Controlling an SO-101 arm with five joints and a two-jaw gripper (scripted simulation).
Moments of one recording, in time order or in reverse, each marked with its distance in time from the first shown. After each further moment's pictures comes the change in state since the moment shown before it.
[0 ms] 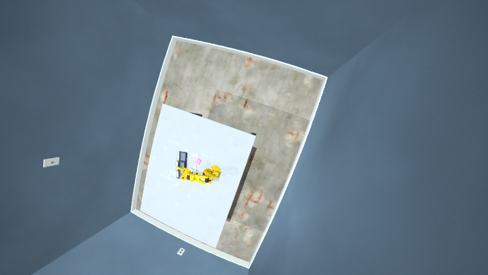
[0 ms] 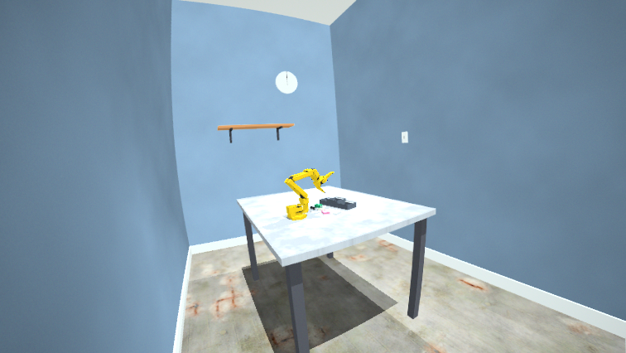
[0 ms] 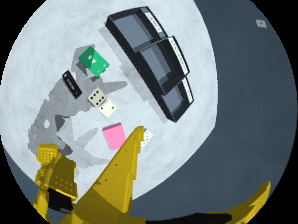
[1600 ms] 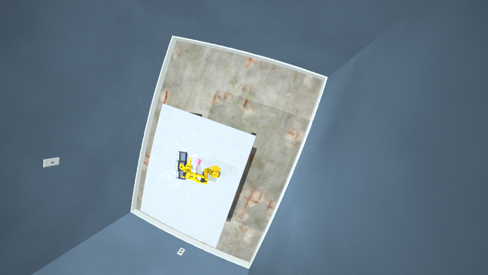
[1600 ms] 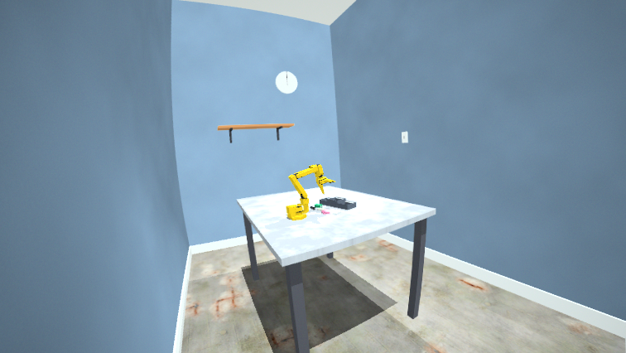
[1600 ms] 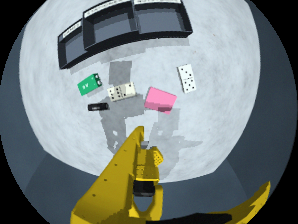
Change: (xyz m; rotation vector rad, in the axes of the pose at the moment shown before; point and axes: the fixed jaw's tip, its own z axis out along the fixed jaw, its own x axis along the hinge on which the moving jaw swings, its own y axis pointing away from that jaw) arm 0.035 0.010 -0.018 -0.169 0.406 1.173
